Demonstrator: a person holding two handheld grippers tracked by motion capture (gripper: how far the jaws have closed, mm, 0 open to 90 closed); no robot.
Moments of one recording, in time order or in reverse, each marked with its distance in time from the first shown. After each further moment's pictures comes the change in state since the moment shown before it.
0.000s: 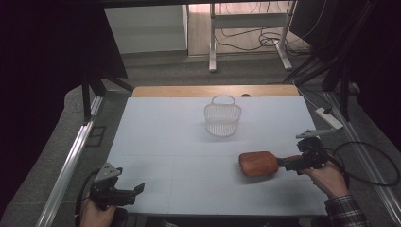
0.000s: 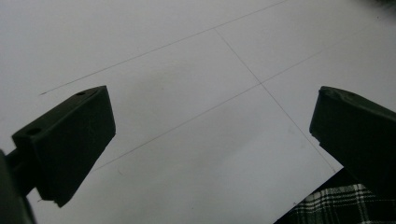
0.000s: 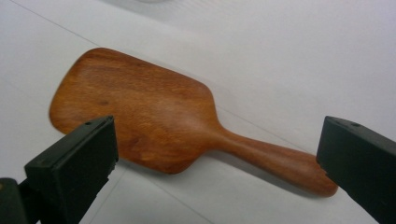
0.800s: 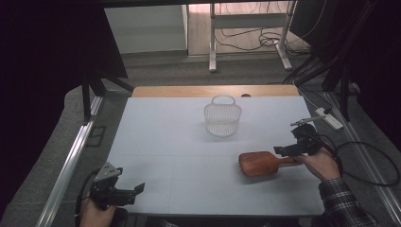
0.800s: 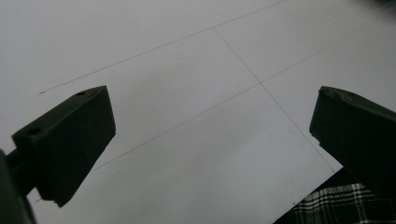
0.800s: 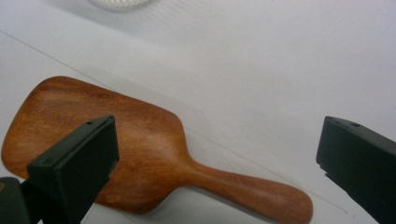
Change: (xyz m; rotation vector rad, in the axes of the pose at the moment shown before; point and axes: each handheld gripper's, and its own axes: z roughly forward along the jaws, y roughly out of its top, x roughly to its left) left arm 0.000 0.000 0.001 0.002 -0.003 -0.006; right arm -0.015 0.032 0.019 0.059 -0.049 0.021
